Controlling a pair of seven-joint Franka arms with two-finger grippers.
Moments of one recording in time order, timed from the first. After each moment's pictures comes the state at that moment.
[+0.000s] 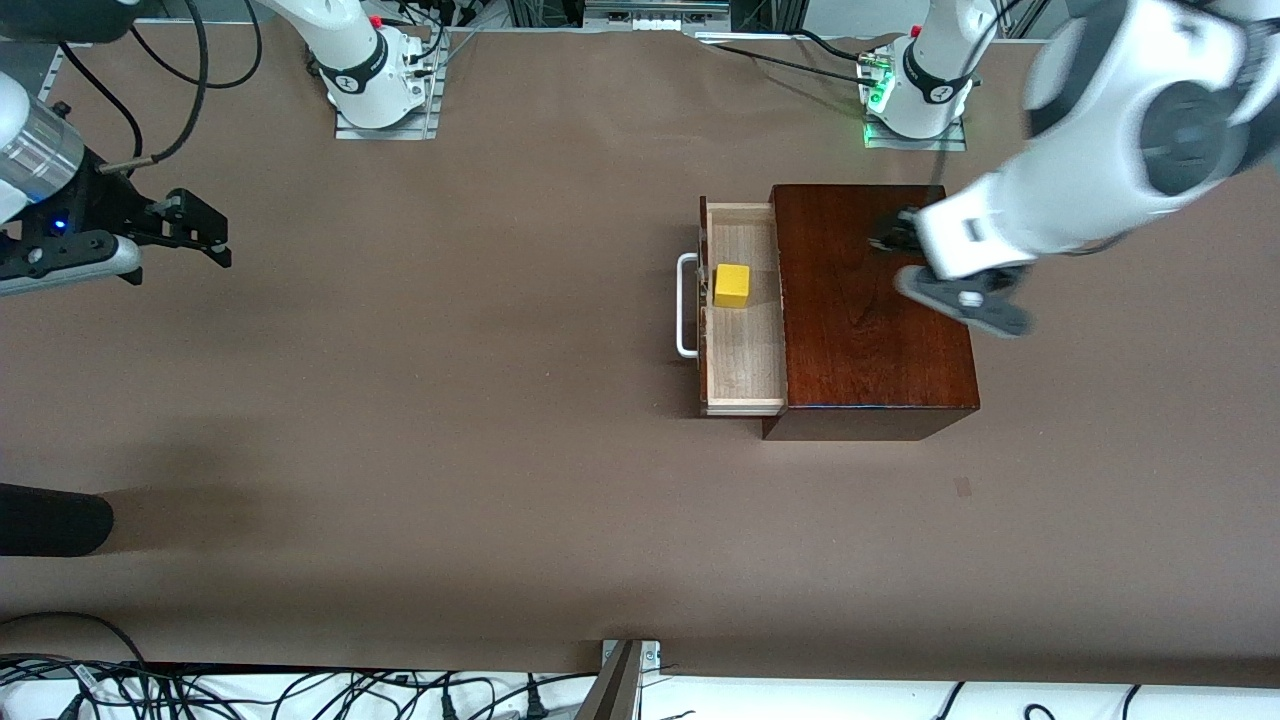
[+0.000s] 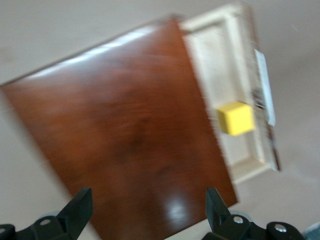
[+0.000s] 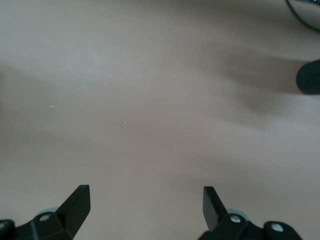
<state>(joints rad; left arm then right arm) -0.18 0.20 -0.19 -1.59 -0.15 1.57 0.09 0.30 0.00 -0.23 -1.70 0.00 1.73 -0.14</state>
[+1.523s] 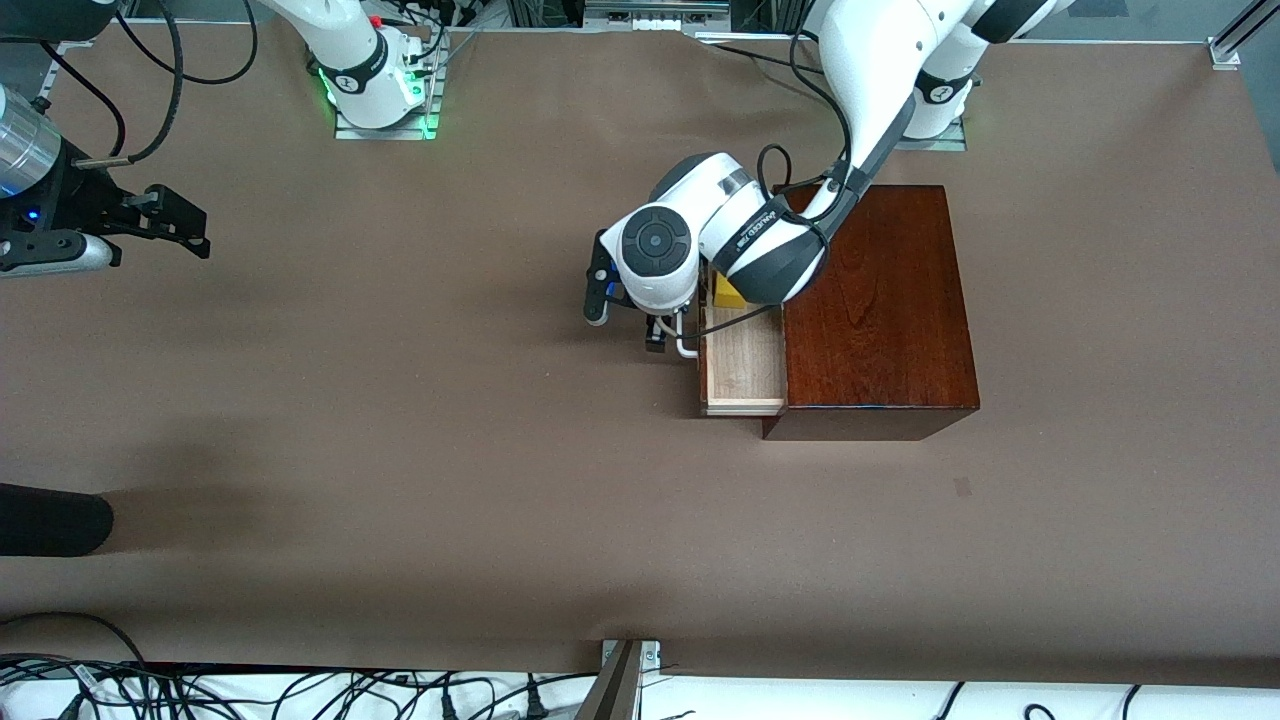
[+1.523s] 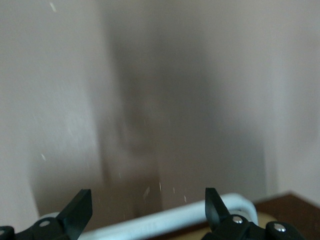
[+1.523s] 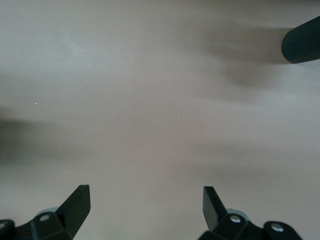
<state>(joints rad) -0.54 0.74 -0.27 -1.30 0.08 1.79 0.93 0.27 -0.01 -0.23 -1.67 -0.03 1.66 -0.07</state>
